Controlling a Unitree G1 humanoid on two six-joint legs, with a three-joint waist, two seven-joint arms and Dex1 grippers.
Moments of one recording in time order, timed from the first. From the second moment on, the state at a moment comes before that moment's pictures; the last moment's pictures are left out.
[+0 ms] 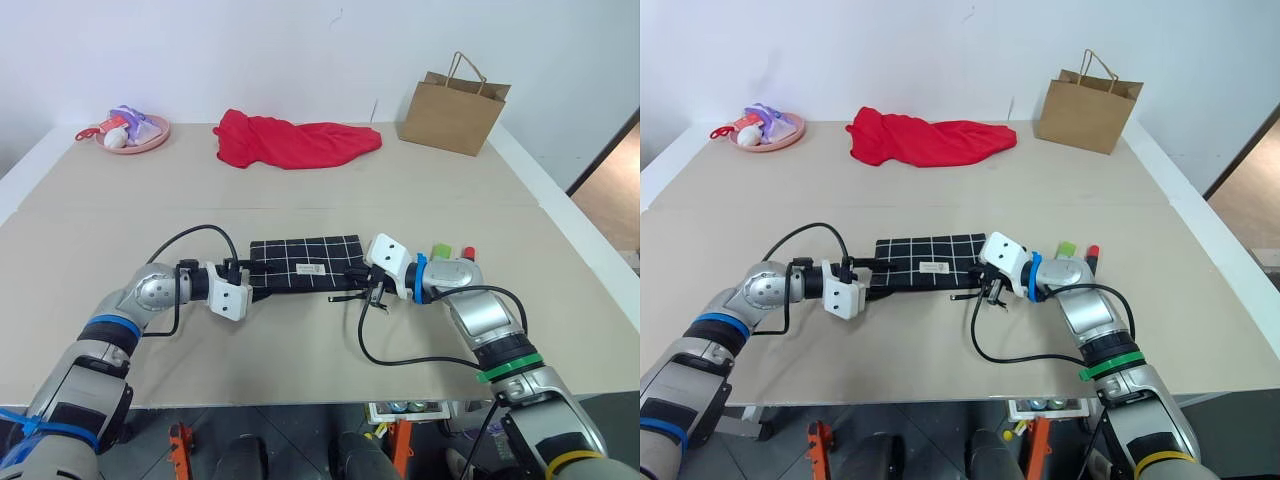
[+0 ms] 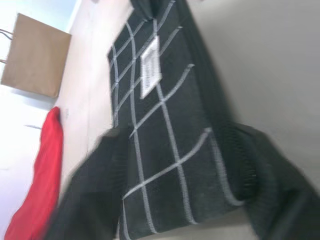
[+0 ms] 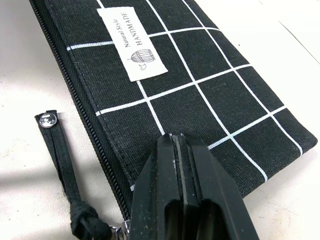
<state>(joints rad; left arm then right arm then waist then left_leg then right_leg) -0.74 0.60 -0.30 0.93 0.35 -1.12 -0.73 -0.62 -0.49 0.26 0.32 -0.01 0.16 0.92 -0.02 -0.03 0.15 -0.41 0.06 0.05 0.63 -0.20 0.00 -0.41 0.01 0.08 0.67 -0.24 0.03</state>
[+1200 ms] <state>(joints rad) -0.47 0.56 -0.13 0.04 -0.20 0.15 -0.83 -0.50 -0.49 -0.04 0.04 0.38 0.48 0.83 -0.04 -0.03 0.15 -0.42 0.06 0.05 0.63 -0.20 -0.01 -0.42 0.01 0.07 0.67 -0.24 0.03</state>
